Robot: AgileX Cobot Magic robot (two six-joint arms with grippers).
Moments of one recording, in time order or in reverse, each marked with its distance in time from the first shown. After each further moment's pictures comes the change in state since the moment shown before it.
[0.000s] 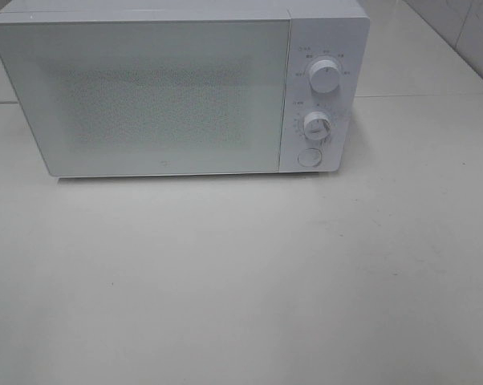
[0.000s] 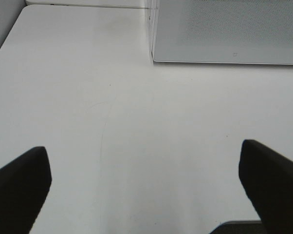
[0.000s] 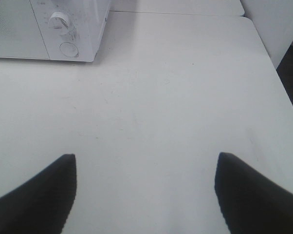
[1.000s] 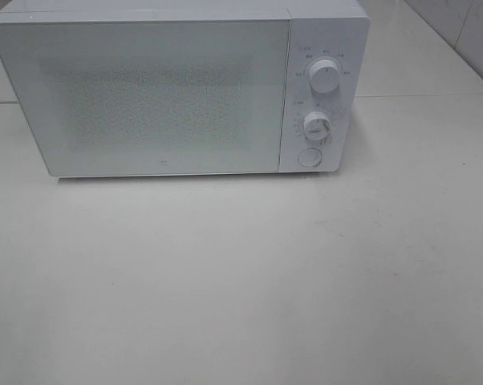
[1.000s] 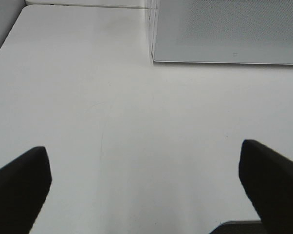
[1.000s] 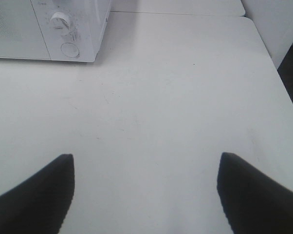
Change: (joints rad) left arm 0.000 0.000 0.000 0.000 0.000 0.000; right arm 0.000 0.000 0.000 0.007 -0.005 0.000
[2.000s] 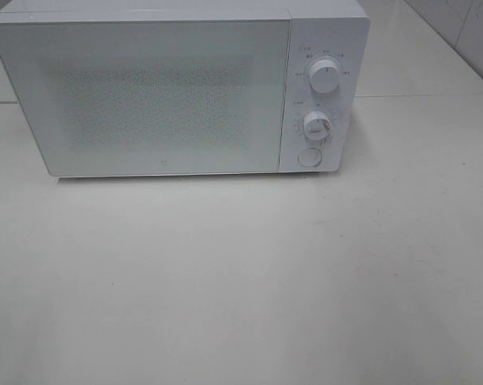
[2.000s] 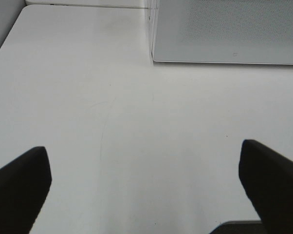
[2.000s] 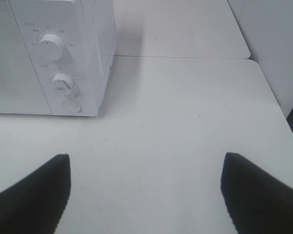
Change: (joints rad) left arm 0.000 0.000 0.000 0.000 0.000 0.000; right arm 0.000 0.380 -0.051 0.015 -0.388 0.001
